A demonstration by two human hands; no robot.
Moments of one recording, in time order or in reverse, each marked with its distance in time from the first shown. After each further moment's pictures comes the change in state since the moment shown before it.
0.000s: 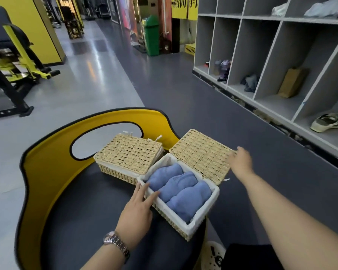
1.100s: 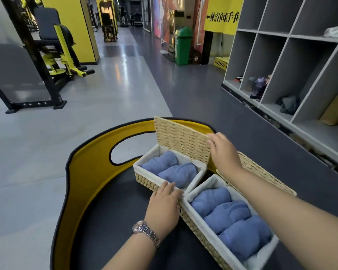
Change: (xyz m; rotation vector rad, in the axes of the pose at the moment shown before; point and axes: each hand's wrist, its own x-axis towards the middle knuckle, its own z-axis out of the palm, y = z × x) left_hand 0.052 -0.069 -0.035 -0.048 0.033 -0.081; right_hand -0.035 -0.200 0.113 -0.099 0.000 -0.789
